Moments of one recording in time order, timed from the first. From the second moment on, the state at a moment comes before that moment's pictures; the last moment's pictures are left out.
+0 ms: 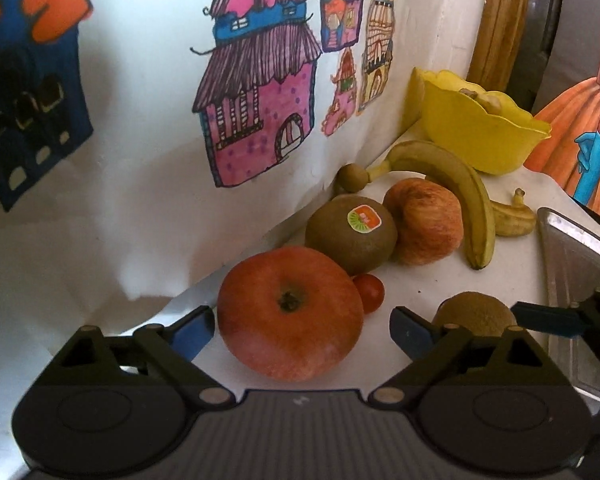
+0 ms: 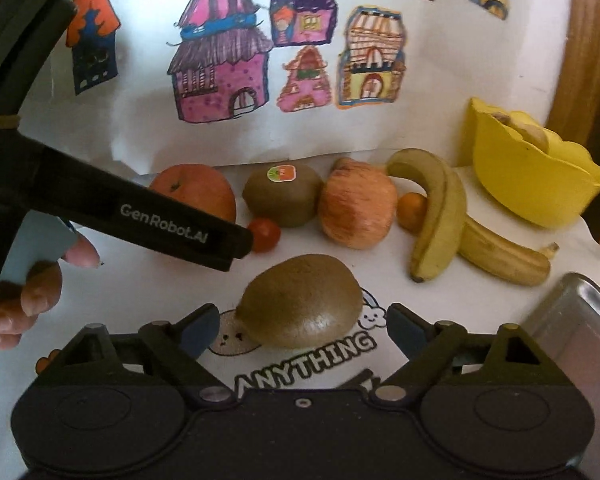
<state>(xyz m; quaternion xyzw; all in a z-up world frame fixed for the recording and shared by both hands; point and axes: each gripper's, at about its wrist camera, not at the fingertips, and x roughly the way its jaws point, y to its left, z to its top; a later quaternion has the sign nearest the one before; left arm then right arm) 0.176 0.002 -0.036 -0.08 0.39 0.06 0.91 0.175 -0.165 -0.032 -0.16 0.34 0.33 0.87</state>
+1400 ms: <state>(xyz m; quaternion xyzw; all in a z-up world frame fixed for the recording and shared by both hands) 0.158 -0.028 -0.042 -0.07 0.38 0.04 0.92 0.137 -0.220 -0.023 -0.02 0.34 0.25 0.91</state>
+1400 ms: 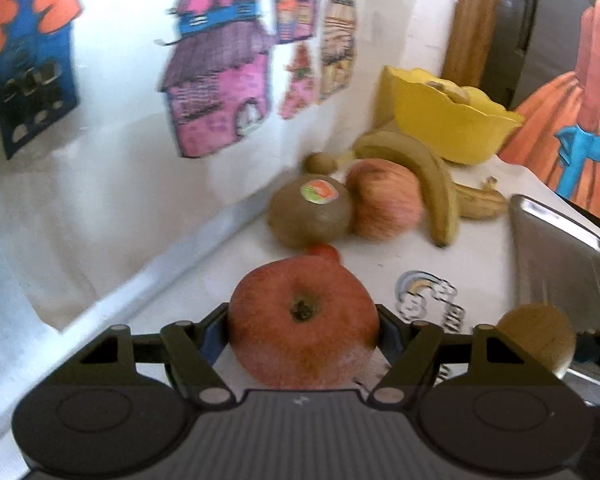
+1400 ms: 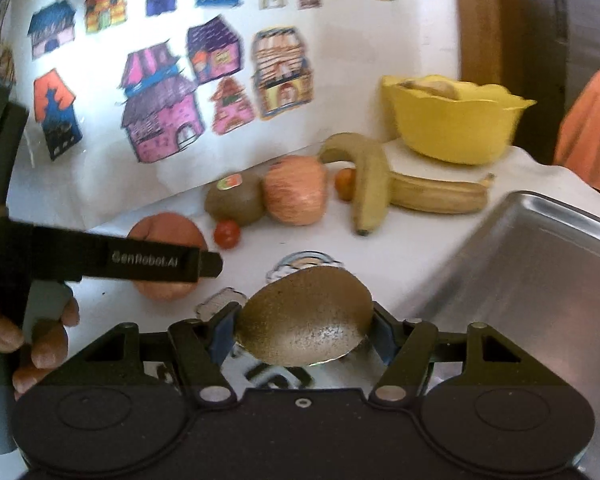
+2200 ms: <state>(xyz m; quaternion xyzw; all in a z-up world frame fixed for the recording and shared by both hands) 0.153 -0.185 -0.037 -0.05 0.37 -0.09 0.93 0.143 -0.394 -0.005 -0.03 0.33 0.14 0.93</state>
